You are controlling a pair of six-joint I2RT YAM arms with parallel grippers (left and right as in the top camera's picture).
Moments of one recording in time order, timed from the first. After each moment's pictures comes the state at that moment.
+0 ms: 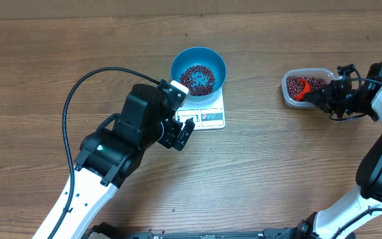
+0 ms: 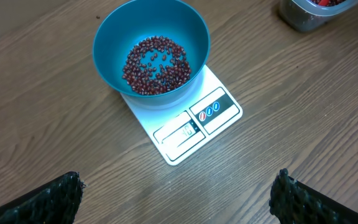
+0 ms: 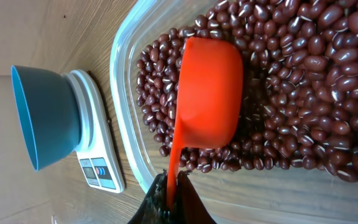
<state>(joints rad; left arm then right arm) -0.52 1.18 1.15 -0.76 0.00 0.06 -0.44 1.95 1.32 -0.77 -0.81 0.01</state>
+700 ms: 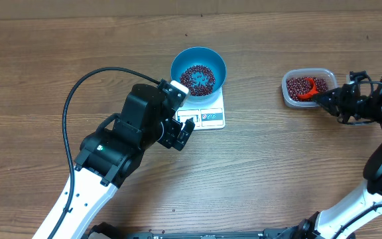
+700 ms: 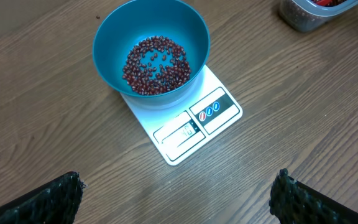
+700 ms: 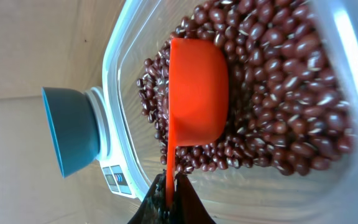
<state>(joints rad) -0.52 1.18 1.15 -0.76 0.00 0.06 -0.54 2.00 1.32 -0.77 -0.93 0.02</state>
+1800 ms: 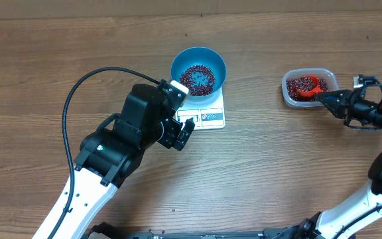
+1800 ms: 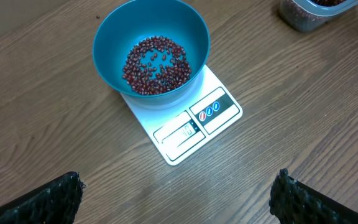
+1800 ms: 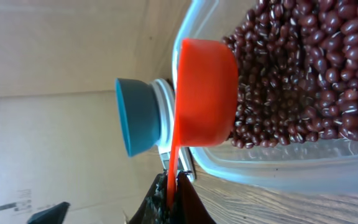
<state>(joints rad) -0.52 1.18 1.15 -0.76 0.00 0.06 -0.61 2.01 1.32 -0.90 -1.19 -0.08</state>
